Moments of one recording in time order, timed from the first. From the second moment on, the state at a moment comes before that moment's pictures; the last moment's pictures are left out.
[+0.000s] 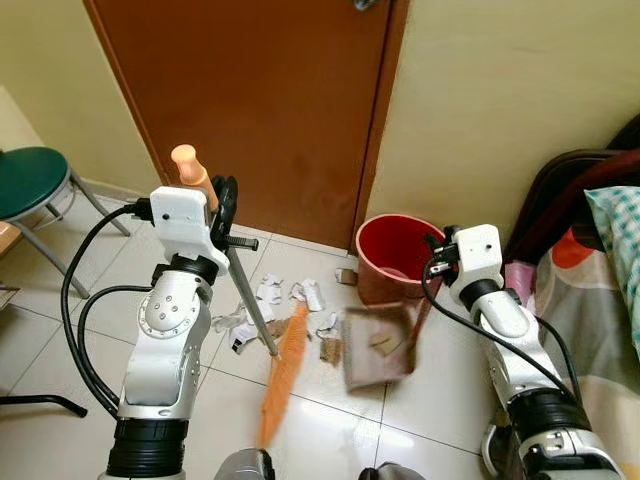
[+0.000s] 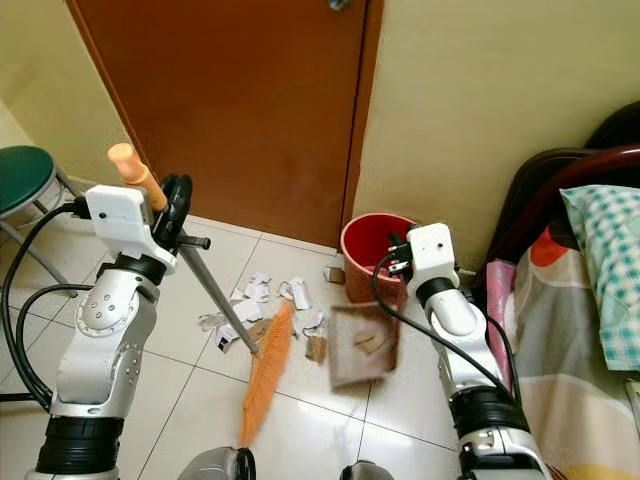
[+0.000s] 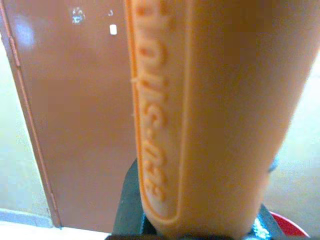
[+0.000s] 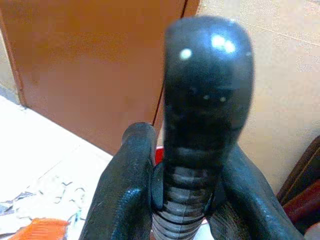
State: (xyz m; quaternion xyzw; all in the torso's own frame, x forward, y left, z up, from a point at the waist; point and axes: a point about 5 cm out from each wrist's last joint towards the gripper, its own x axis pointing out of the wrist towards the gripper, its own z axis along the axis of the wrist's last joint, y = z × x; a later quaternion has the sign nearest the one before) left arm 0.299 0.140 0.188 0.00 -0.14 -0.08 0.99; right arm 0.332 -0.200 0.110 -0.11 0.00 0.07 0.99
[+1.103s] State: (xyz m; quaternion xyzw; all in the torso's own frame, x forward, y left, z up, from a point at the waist) left arm 0.280 0.152 0.135 0.05 -0.09 -0.02 0.99; right arm 0.355 -0.208 0.207 0.09 -0.09 -0.01 0.99
